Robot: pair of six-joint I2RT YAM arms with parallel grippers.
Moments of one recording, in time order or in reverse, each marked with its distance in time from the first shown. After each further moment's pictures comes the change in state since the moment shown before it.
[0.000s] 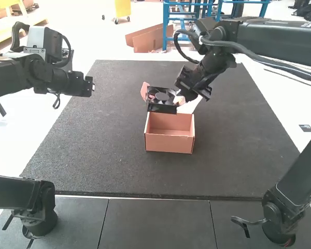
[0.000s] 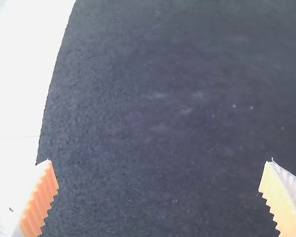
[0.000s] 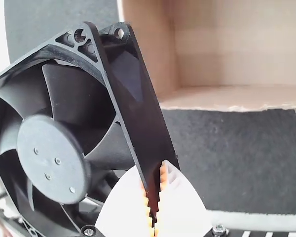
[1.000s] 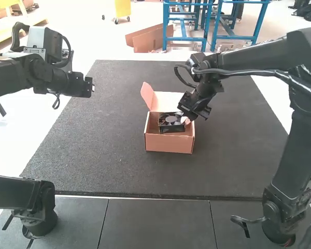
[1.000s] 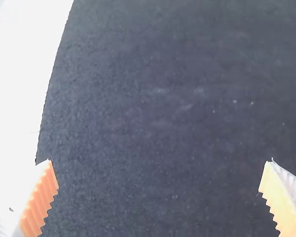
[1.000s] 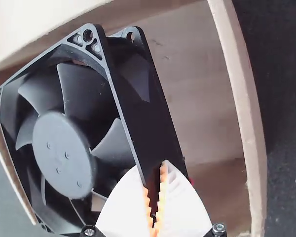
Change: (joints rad) left arm 0.000 0.000 0.003 -0.017 0.000 -0.005; right arm -0.068 0.192 -0.149 0.217 0.132 0.013
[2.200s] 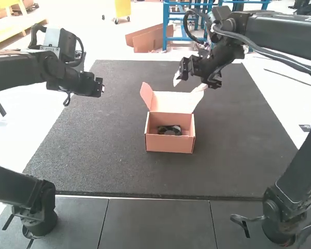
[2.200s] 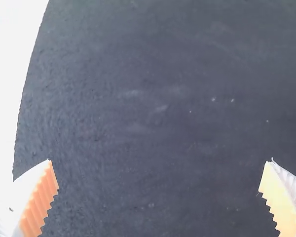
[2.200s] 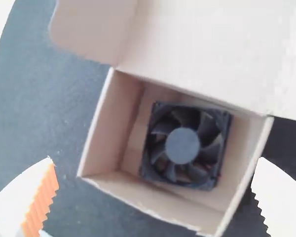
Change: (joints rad) left arm -0.069 0.130 0.053 0.033 0.004 -0.008; right arm -0.081 -0.171 0.208 -0.130 -0.073 -0.612
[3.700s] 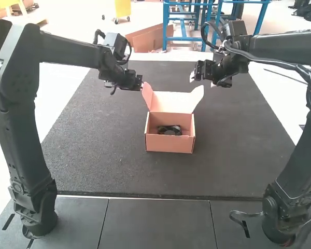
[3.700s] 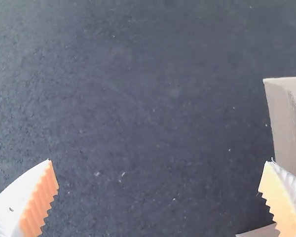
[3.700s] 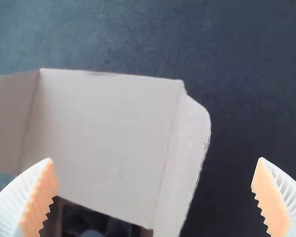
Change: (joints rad) left arm -0.180 0.586 0.404 0.097 0.045 -0.134; right arm -0.161 0.081 -0.135 0.398 0.048 -0.046
